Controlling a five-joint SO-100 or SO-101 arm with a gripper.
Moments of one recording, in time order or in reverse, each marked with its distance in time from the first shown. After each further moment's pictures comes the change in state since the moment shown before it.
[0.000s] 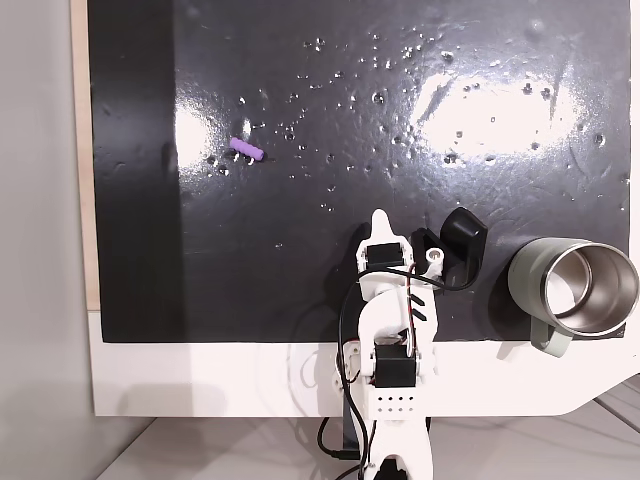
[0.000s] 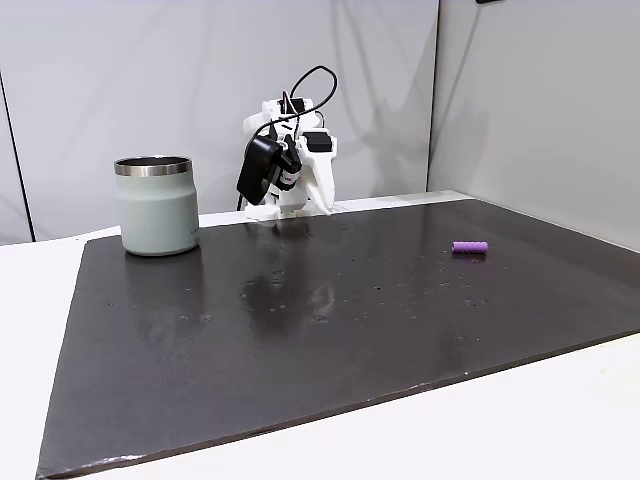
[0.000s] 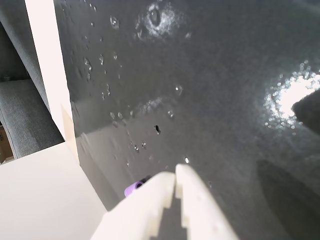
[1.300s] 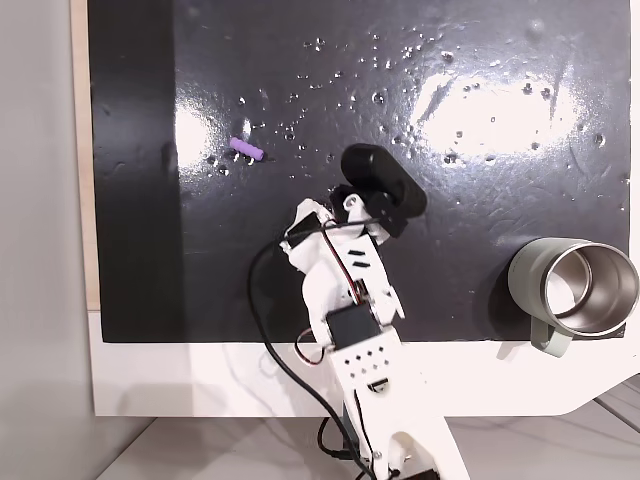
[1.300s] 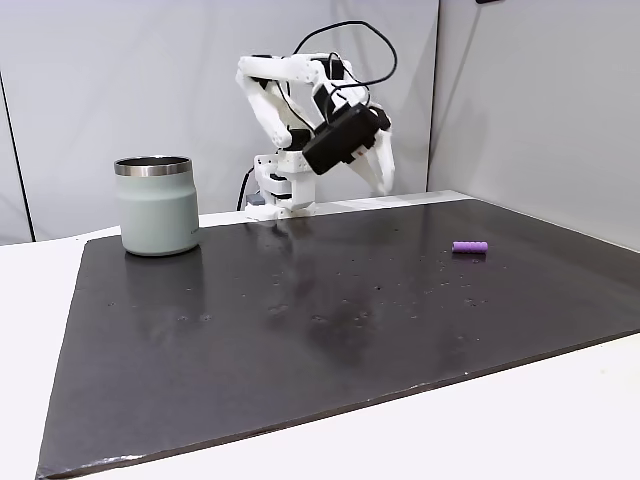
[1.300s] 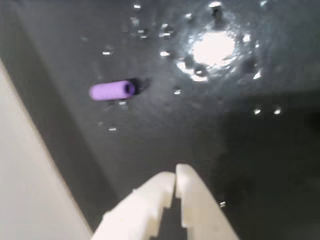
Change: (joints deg) arm -22.7 -55.6 -35.2 -4.8 -14.9
